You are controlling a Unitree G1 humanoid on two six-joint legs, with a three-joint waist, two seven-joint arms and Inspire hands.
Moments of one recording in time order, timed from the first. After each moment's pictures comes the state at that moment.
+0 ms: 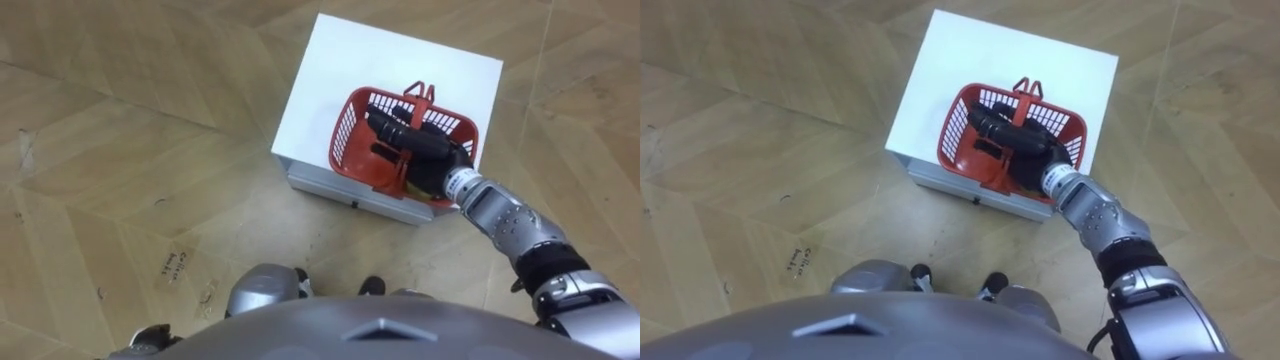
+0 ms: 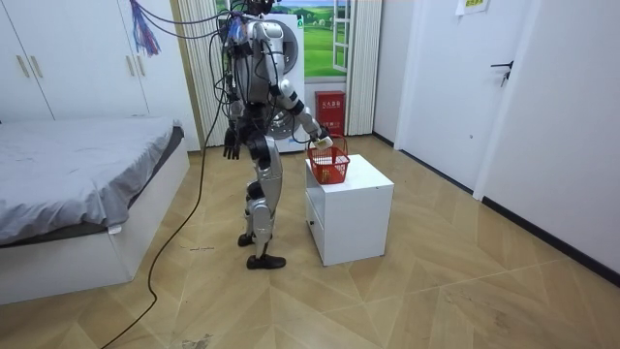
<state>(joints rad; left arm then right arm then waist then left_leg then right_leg) 0.21 0.26 -0.05 1.14 0.08 0.22 0.02 -0.12 -0.30 0.25 0.77 1.02 0.18 0.36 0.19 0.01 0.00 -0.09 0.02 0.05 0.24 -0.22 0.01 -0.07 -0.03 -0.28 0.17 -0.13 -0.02</state>
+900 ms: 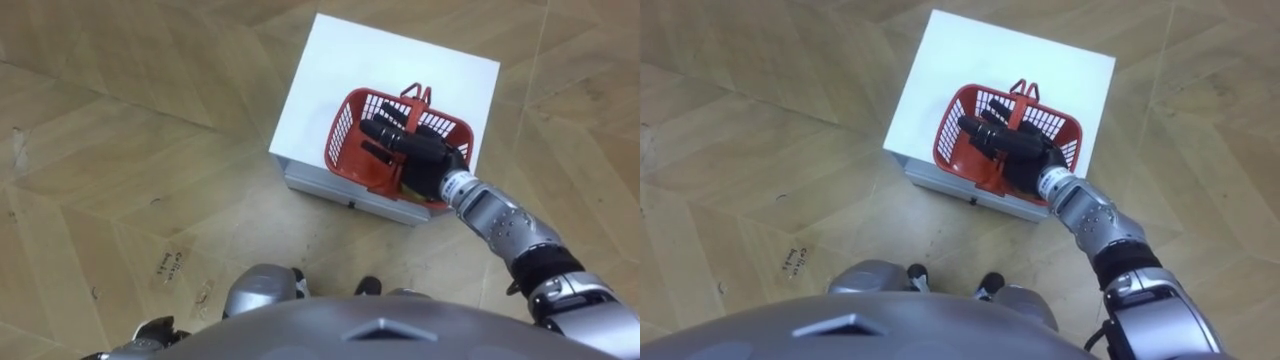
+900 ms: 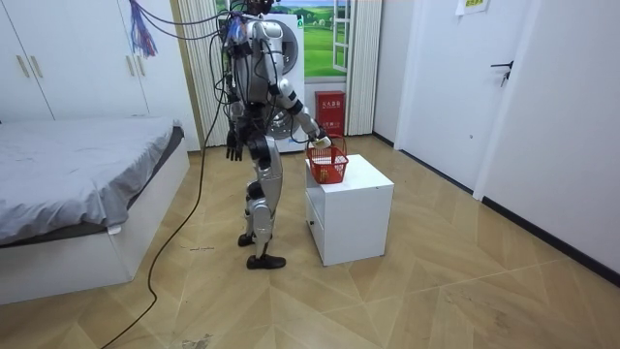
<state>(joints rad) 0.21 0.26 -0.06 1.12 0.08 0.21 0.01 -0.12 -0.28 0.26 0.79 1.02 0.18 0.39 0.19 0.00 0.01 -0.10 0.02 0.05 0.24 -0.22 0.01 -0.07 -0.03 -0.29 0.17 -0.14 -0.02</state>
